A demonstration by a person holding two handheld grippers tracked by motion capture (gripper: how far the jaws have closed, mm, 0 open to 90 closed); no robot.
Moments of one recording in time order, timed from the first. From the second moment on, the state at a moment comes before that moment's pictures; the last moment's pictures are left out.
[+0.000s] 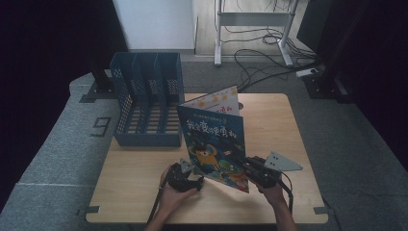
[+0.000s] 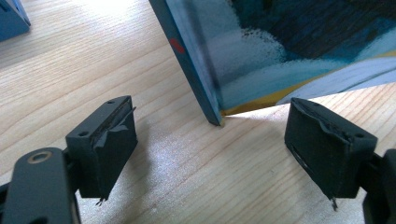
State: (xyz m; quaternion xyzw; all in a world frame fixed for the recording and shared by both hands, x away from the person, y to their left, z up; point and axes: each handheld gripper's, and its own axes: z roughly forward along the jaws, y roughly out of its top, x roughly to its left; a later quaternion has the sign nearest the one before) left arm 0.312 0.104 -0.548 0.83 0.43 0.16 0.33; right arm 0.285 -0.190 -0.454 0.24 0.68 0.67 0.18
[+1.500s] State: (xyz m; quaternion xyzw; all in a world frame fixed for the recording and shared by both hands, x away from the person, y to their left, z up) left arm 0.328 0.106 -0.490 0.80 0.33 0.17 0.47; right arm 0.289 -0.212 -0.469 0.25 0.70 0.65 0.19
